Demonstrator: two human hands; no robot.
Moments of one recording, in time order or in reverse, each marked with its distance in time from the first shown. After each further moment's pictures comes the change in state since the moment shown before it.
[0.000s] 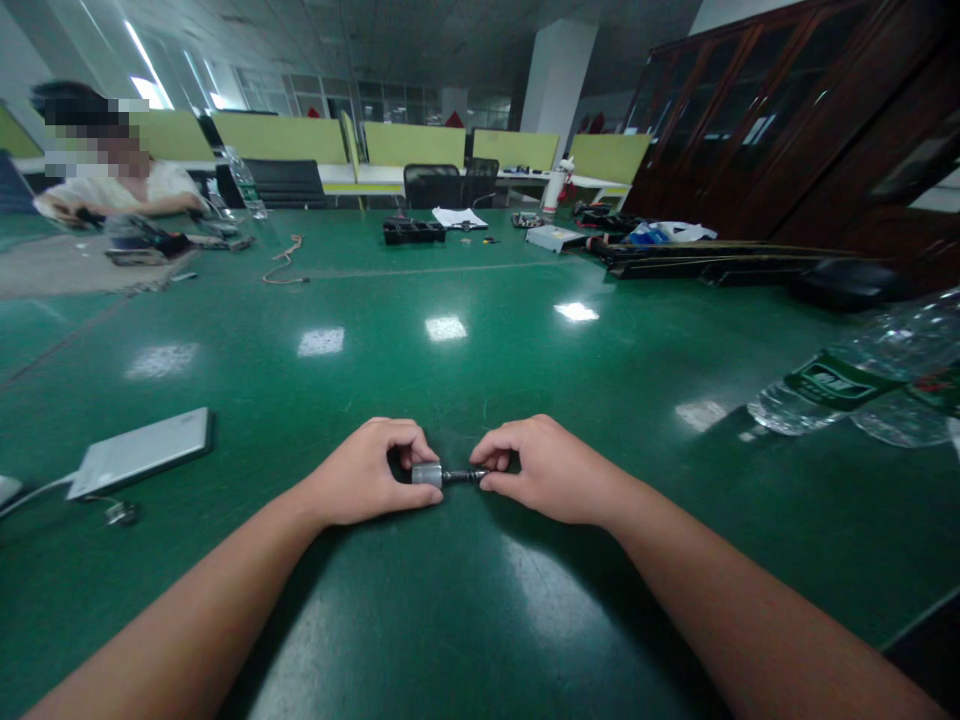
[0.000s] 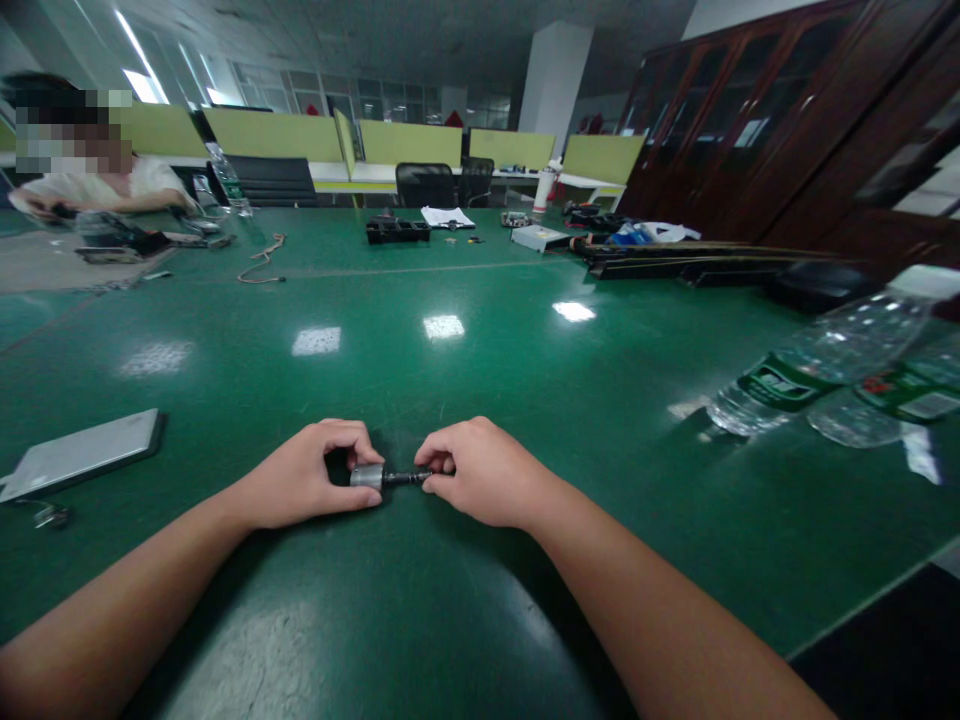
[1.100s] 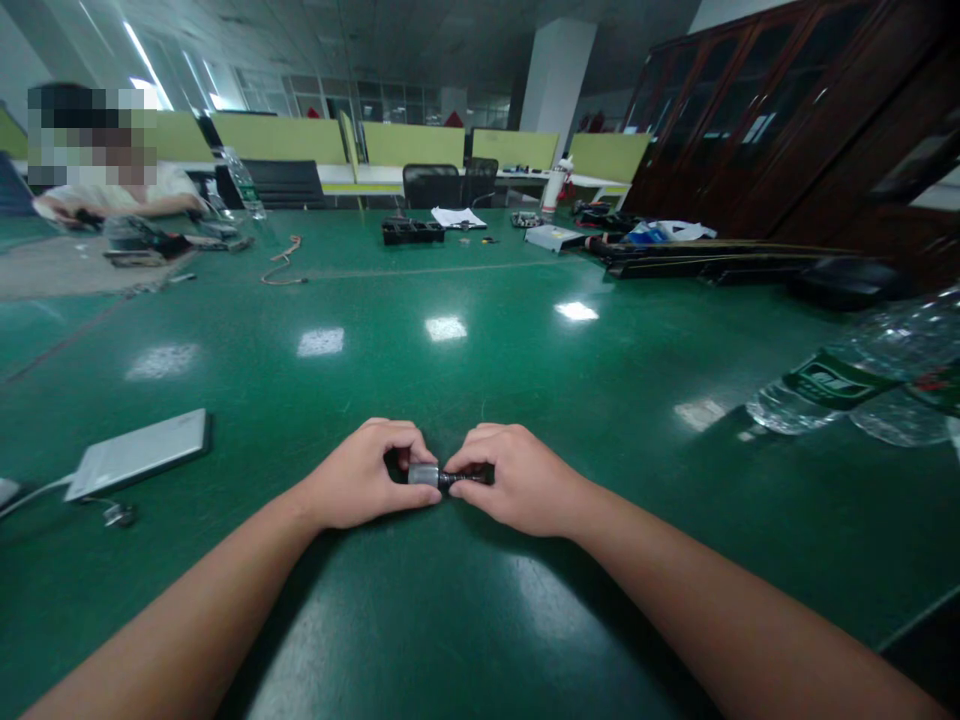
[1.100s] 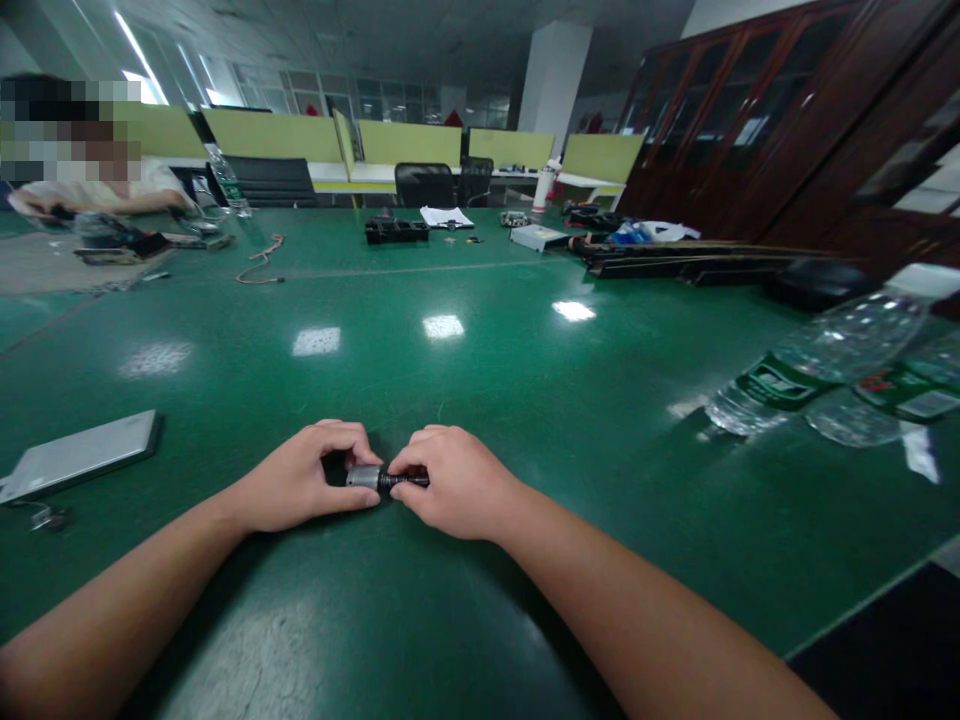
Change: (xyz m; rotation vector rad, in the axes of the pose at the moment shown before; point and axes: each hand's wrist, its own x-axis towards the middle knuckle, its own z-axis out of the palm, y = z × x) left_hand 0.003 -0.001 0.001 0.043 -0.011 0.038; right_hand 0.008 -0.005 0.017 -0.036 0.062 -0.201
